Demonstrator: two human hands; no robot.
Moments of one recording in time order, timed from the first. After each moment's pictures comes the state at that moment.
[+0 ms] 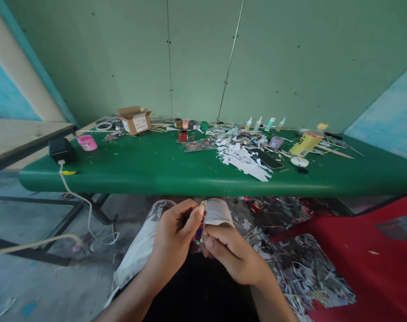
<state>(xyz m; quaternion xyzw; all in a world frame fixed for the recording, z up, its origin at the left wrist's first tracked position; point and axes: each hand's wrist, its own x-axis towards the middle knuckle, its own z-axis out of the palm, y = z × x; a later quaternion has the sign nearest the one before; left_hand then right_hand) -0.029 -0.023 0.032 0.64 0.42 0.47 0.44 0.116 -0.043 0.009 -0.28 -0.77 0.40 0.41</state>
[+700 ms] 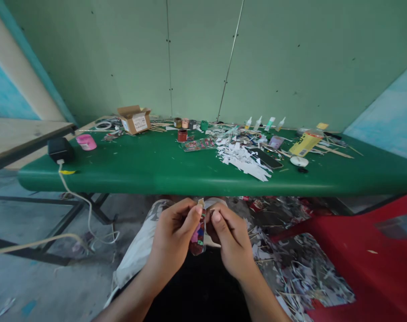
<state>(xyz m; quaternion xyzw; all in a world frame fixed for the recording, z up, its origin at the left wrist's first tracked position) -0.028 -0.024 0.032 0.62 0.39 0.50 0.46 0.097 -0.038 -0.006 -0.35 -0.59 0.41 0.61</state>
